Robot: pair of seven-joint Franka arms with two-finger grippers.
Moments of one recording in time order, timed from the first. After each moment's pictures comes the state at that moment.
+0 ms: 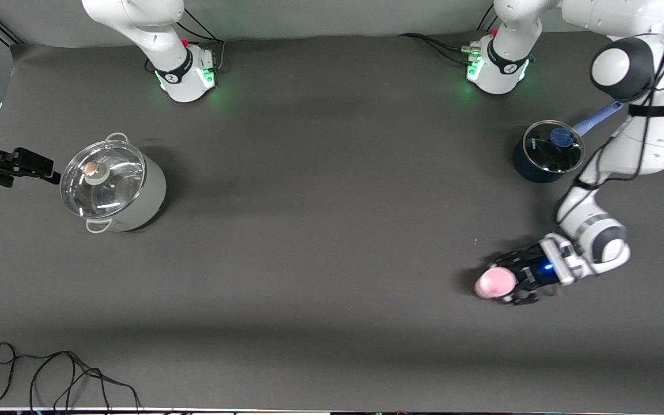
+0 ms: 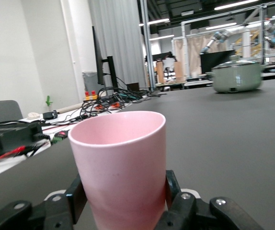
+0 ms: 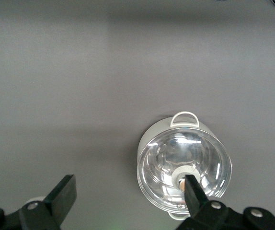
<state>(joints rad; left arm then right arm) 0.42 1.13 -0.37 -1.47 -1.40 1.90 2.68 -0.05 0.06 -0.02 -1.54 0.02 1.55 -0.07</state>
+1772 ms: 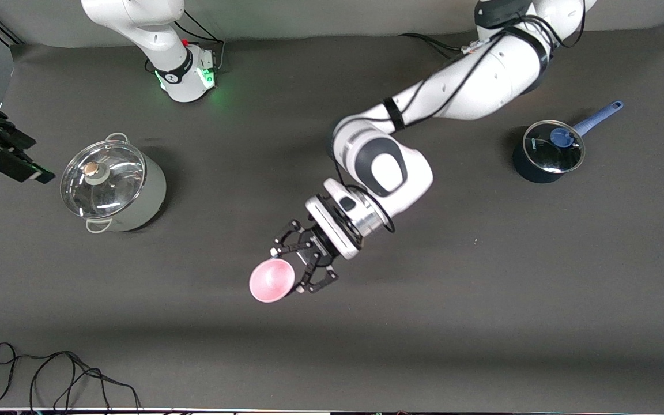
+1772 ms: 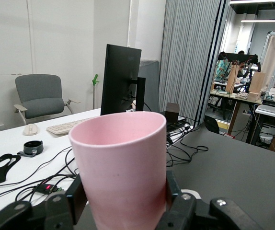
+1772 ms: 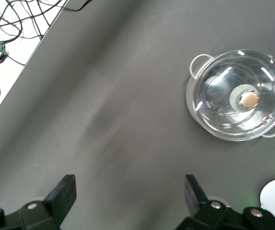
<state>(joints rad) -0.34 1.09 -0.96 -0.84 -1.68 3.27 2.36 0.04 0.02 0.01 -1.44 0.09 1.51 0.93</state>
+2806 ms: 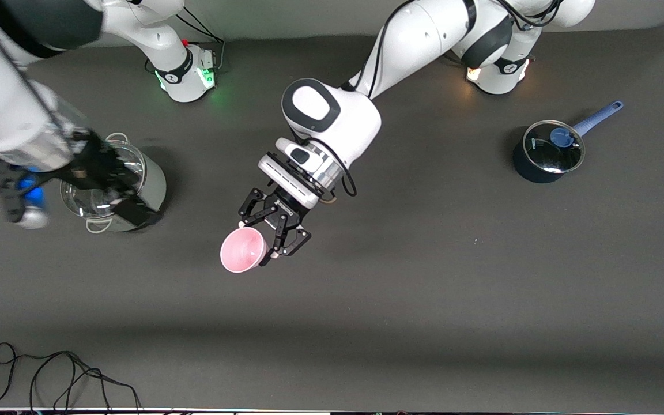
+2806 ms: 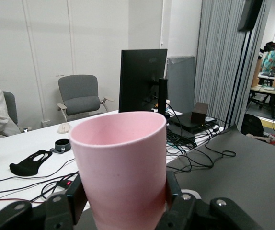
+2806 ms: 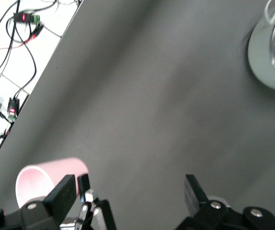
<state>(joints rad) -0.84 1.02 -0.24 -0.73 -1.52 3.43 1.62 0.33 0.35 0.01 -1.07 0.09 1.51 1.29</state>
